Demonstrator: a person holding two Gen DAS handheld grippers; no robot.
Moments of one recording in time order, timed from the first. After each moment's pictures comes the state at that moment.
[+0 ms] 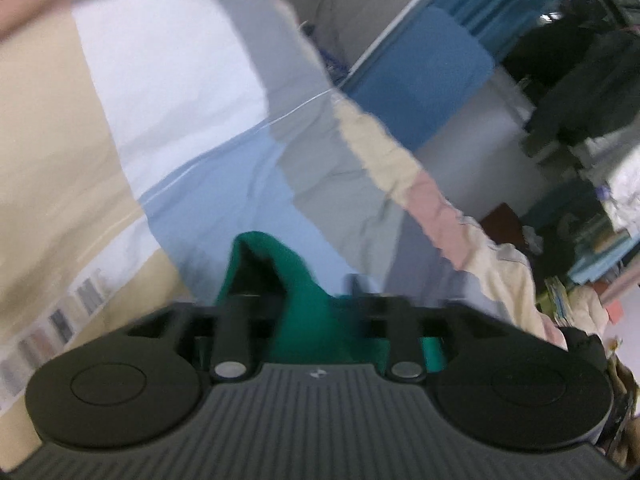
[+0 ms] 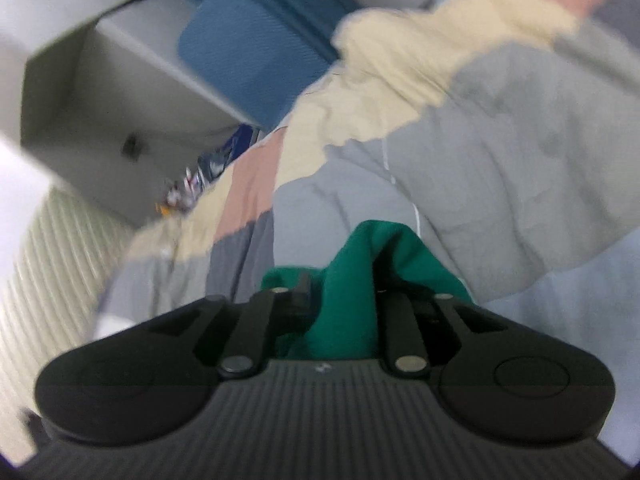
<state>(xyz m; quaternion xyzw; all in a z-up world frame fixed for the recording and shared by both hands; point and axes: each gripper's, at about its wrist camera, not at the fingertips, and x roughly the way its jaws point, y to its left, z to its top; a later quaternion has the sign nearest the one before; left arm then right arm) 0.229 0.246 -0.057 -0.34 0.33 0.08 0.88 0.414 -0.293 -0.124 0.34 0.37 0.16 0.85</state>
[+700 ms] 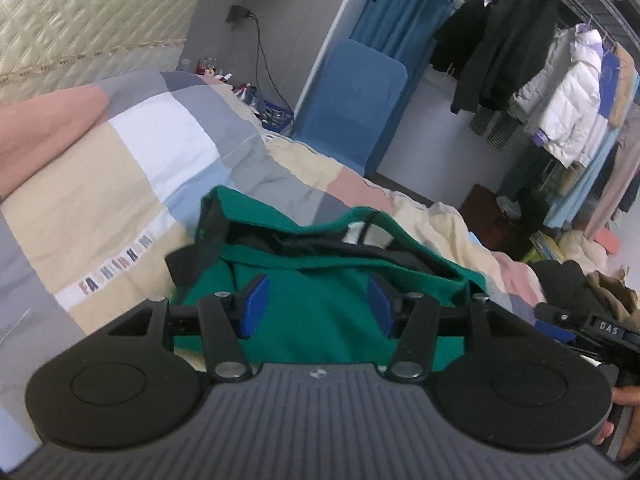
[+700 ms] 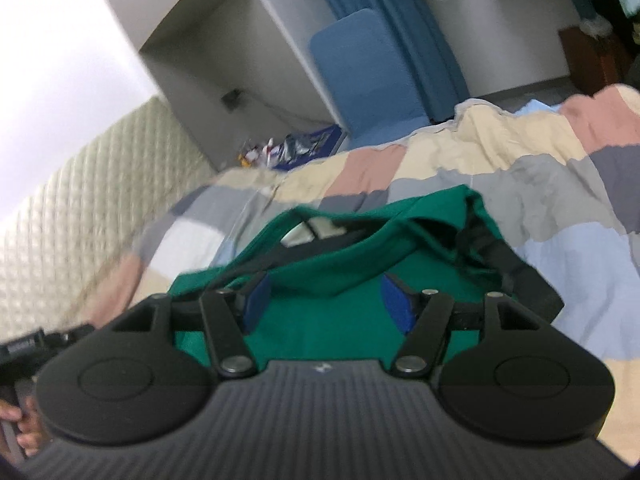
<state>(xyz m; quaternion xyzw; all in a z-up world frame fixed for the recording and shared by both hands) 0.017 0.089 0.078 -0.22 0.28 0.07 0.93 0.197 -0.273 0.018 0.19 0.30 0.25 0.90</state>
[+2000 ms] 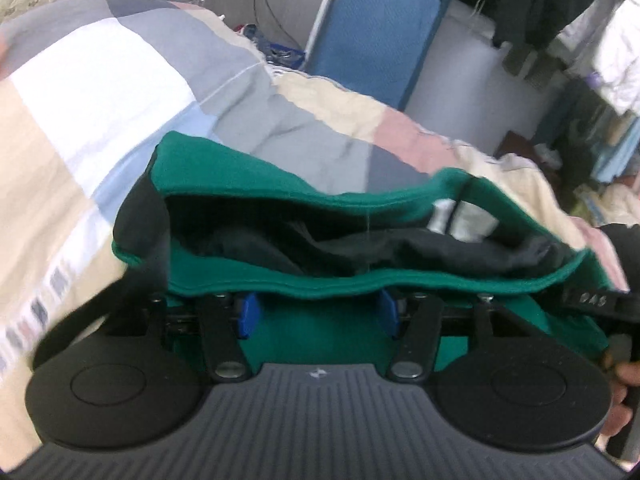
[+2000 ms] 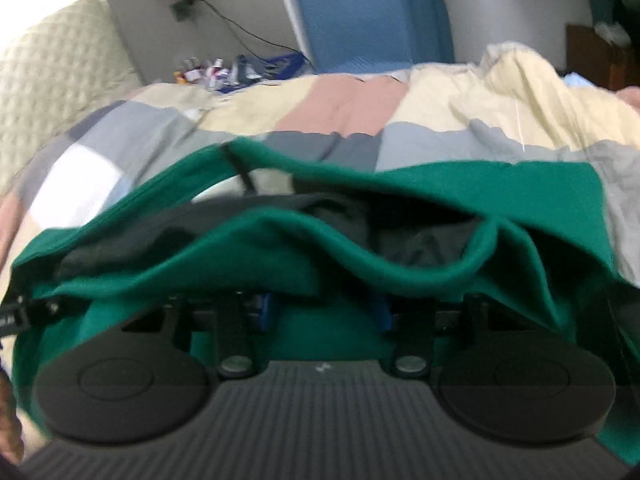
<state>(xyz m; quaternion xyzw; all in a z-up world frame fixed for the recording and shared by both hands) 0.247 0.149 -0.081 -0.18 0.36 0.07 0.91 0.368 -0.148 -0.088 0.09 0.38 0.19 0.90</state>
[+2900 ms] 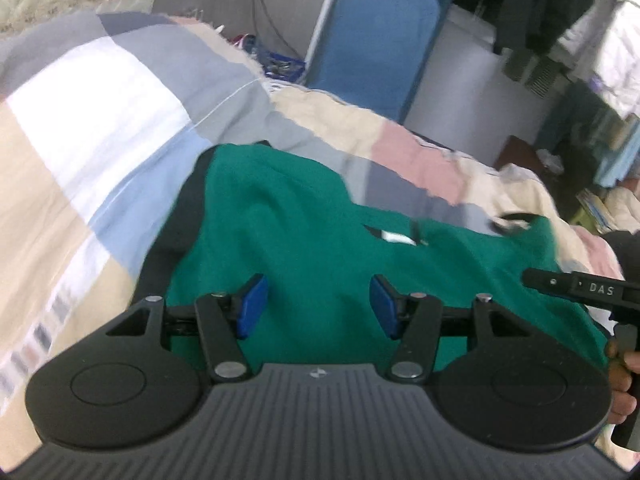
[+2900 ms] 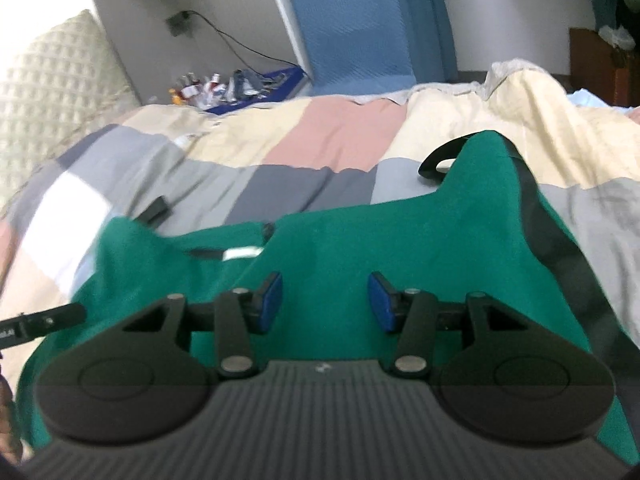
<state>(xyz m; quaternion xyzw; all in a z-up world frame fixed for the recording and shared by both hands) 0.254 0.138 -0.067 -0.17 0.35 0.07 0.92 0.391 -0.158 -0.072 0.09 0.37 0.20 0.90</state>
